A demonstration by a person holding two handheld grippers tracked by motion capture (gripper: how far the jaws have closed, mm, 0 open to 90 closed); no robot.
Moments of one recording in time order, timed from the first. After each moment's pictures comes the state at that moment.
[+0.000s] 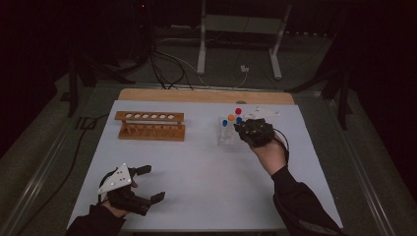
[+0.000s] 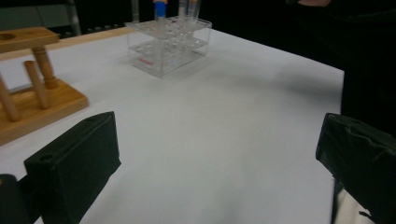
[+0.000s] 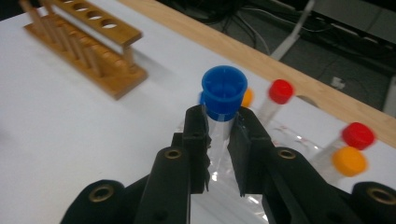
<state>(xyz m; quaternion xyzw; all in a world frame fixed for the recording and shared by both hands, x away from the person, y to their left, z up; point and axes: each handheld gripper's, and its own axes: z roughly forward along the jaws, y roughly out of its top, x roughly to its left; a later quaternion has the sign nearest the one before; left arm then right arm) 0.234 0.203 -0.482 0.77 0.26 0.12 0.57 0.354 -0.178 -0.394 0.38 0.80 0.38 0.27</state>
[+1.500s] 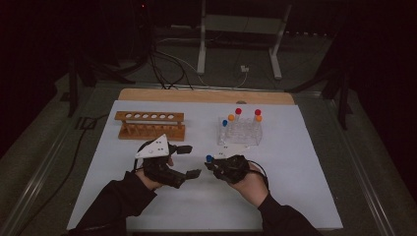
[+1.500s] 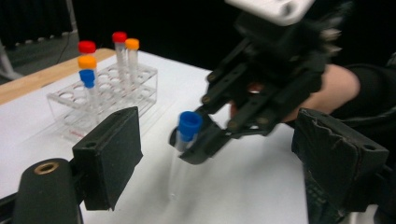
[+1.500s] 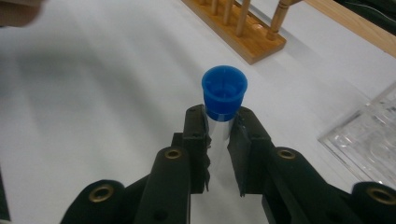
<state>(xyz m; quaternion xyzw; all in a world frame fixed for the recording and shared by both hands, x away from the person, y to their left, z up) 0.290 0.120 -0.424 0.79 0.17 0.06 0.59 0.287 -0.118 -0.437 0.26 0.87 0.39 0.17</state>
